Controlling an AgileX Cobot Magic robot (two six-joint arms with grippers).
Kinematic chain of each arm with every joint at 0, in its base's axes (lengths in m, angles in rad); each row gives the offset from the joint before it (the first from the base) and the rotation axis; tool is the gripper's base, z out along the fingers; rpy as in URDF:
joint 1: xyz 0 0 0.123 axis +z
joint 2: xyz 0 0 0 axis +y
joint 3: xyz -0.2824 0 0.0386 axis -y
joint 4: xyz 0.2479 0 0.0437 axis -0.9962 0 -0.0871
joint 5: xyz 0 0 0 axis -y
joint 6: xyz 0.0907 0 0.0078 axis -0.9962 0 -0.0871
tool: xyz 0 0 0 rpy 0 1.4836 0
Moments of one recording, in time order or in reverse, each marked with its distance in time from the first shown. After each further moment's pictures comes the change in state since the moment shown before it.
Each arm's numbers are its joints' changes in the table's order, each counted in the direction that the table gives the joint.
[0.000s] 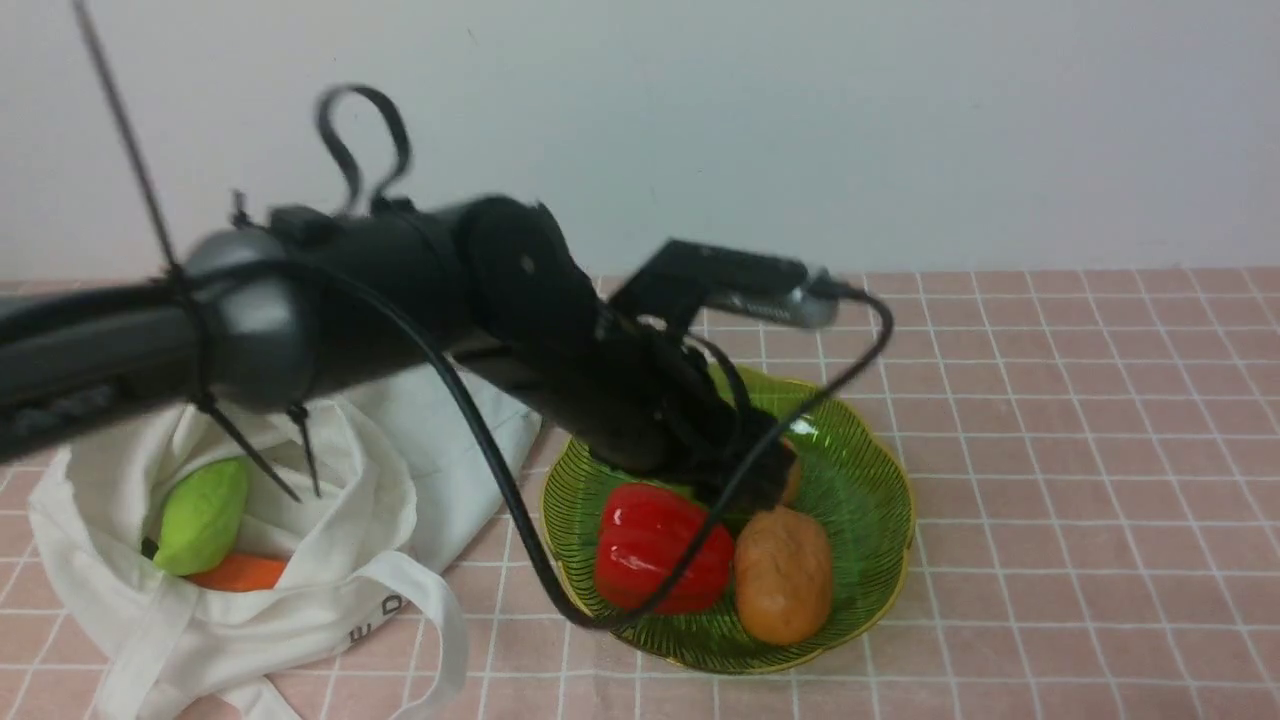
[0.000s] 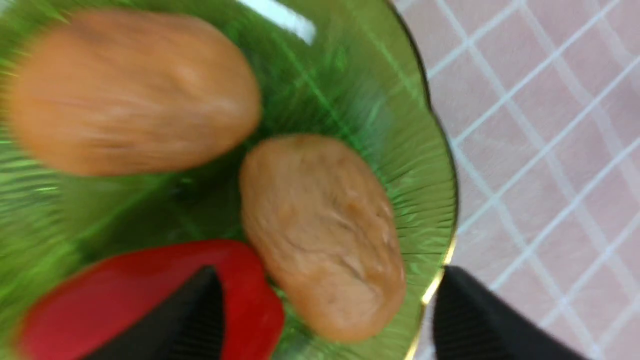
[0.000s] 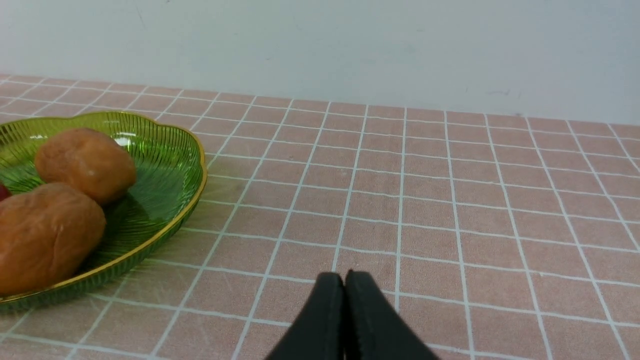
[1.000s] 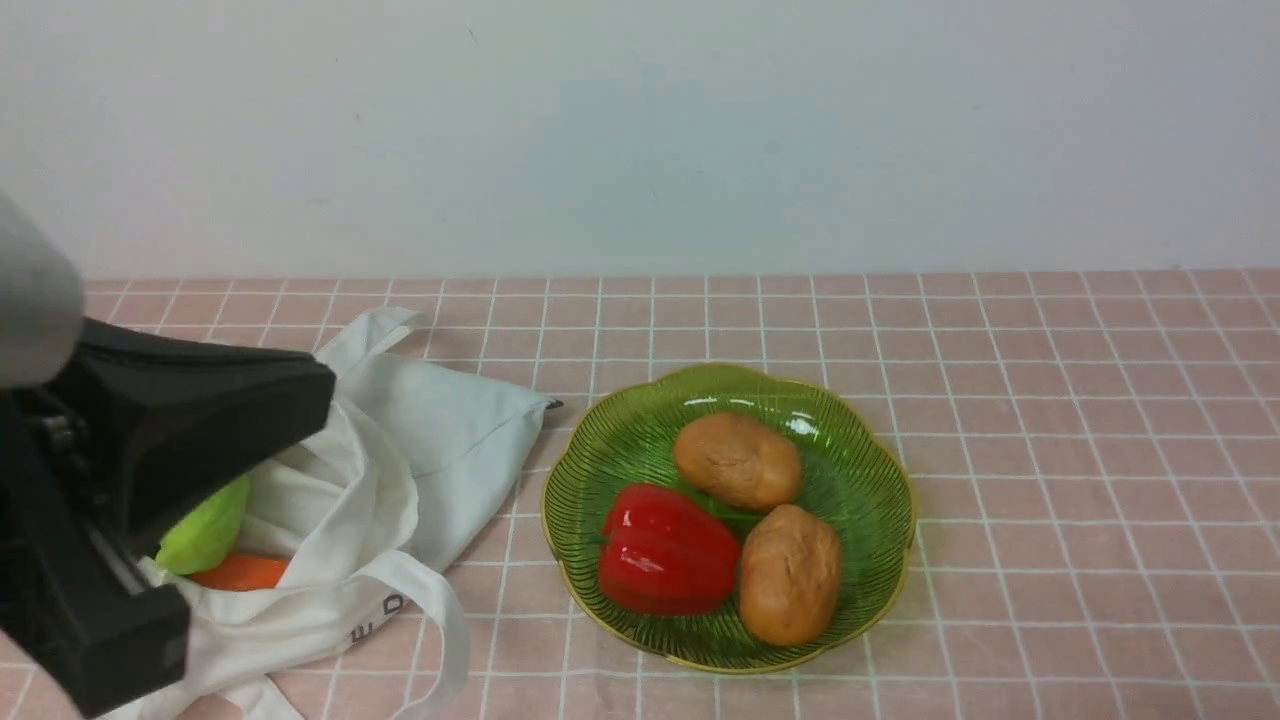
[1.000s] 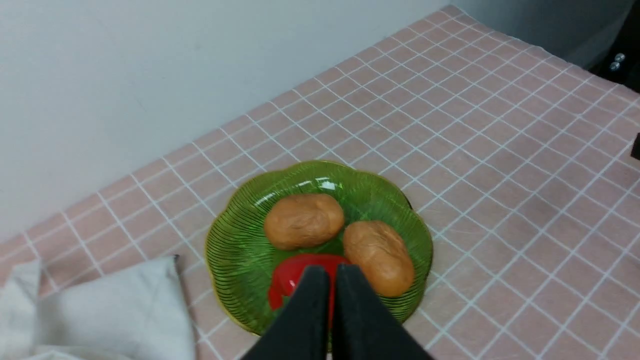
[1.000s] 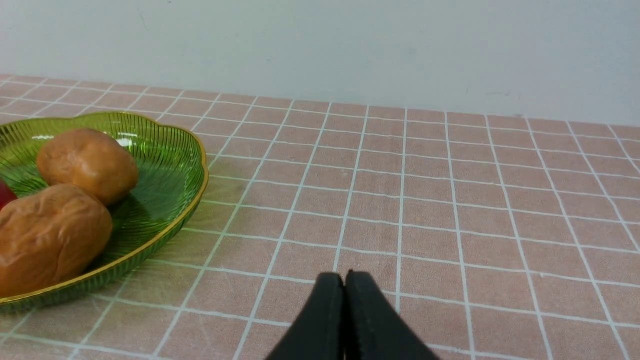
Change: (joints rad) right arm 0.000 0.000 0.000 0.000 0.000 0.000; left arm 0.070 -1.050 -0.399 -0.252 -0.017 -0.007
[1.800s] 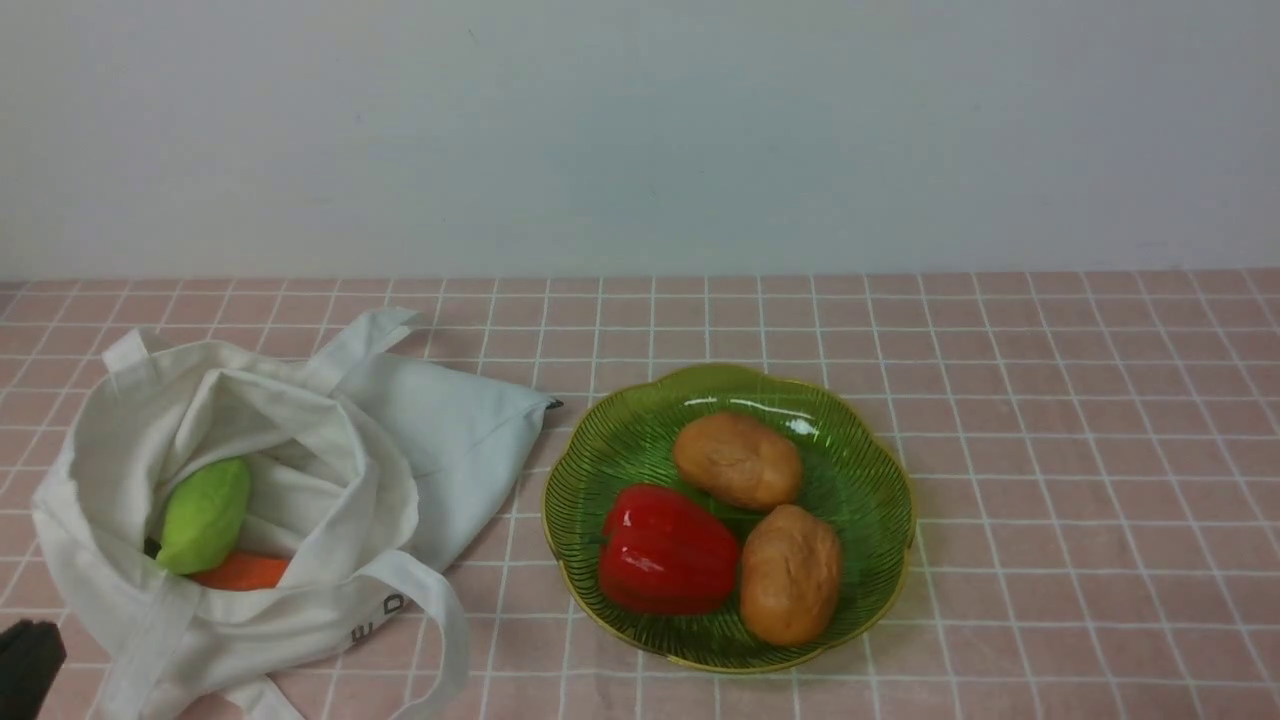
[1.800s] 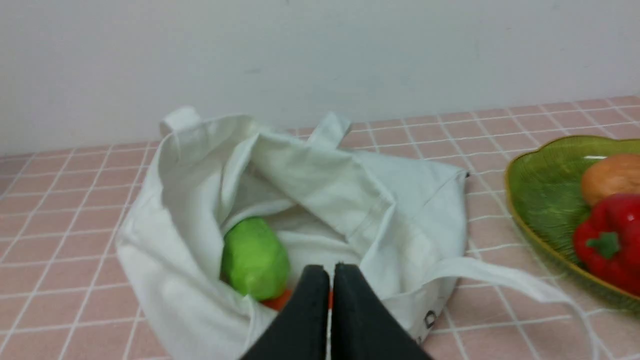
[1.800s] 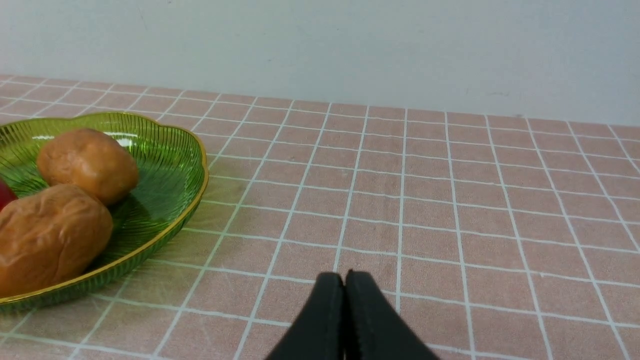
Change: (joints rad) right arm 0.000 0.000 0.000 0.000 0.000 0.000; left arm 0.376 -0.656 -0.841 -0.321 0.398 0.366
